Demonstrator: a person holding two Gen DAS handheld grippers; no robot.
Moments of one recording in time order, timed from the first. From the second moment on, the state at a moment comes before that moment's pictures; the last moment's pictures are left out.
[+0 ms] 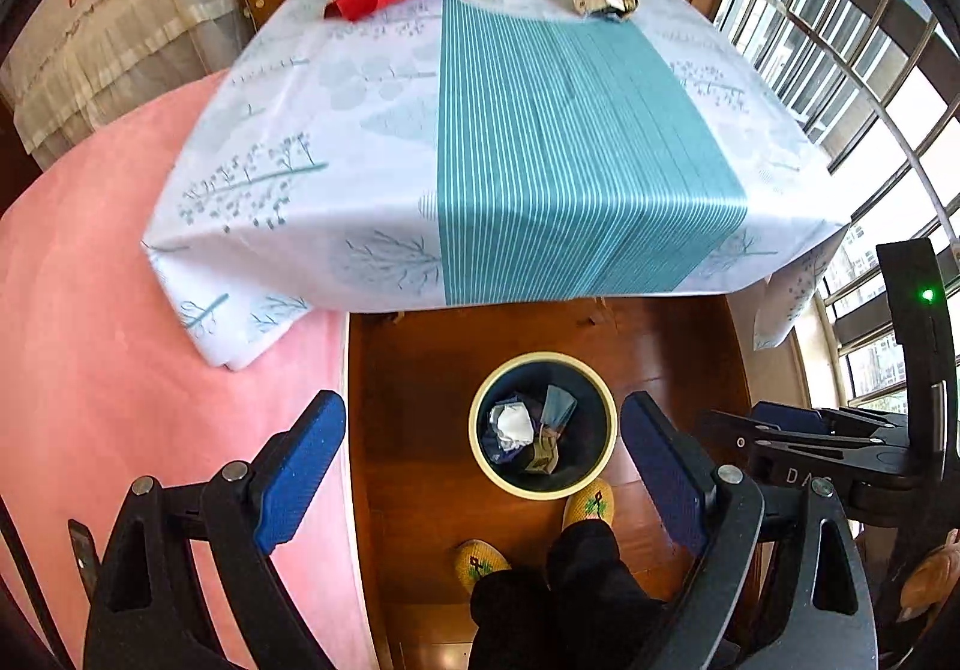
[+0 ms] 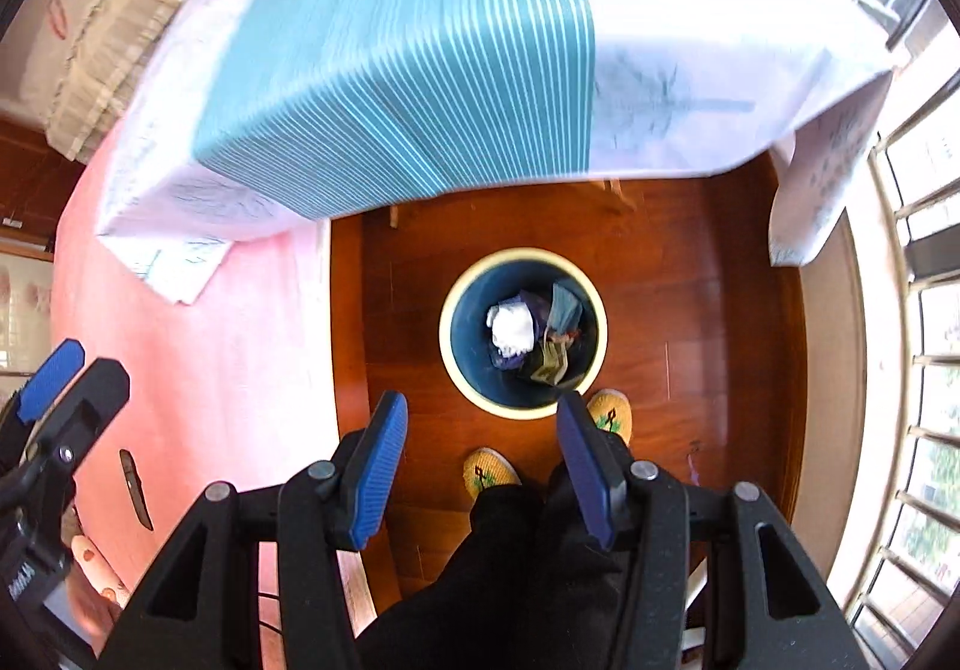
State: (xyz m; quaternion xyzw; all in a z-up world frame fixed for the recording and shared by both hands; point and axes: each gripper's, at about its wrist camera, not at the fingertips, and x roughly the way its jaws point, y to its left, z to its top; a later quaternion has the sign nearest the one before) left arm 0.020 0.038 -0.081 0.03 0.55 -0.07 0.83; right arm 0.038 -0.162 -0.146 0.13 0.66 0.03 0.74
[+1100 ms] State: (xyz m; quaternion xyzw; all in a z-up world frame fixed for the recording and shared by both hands) left arm 0.109 0.017 0.059 0.00 0.46 0.03 0.89; right arm 0.176 -0.200 -0.010 0.10 0.52 0.13 0.84
